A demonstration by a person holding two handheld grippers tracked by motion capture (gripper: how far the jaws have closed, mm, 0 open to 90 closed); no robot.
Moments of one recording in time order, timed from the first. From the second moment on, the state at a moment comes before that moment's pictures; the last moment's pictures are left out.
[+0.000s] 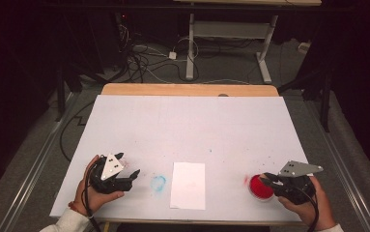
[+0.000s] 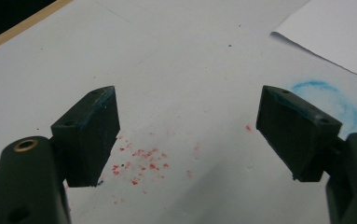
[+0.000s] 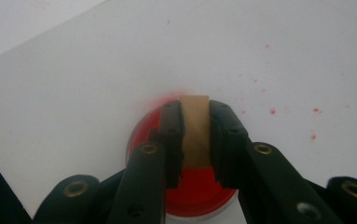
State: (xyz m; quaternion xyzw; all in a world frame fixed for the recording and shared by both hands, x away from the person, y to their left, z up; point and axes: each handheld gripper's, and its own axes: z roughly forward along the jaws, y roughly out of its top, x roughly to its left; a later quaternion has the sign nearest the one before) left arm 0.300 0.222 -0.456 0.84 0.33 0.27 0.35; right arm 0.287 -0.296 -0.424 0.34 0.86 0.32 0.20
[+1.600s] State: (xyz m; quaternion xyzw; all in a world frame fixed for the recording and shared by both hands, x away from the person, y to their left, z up) left arm 0.291 0.235 -0.461 0.83 0.34 0.26 0.36; right arm 0.305 -0.259 -0.393 0.30 0.85 0.38 0.23
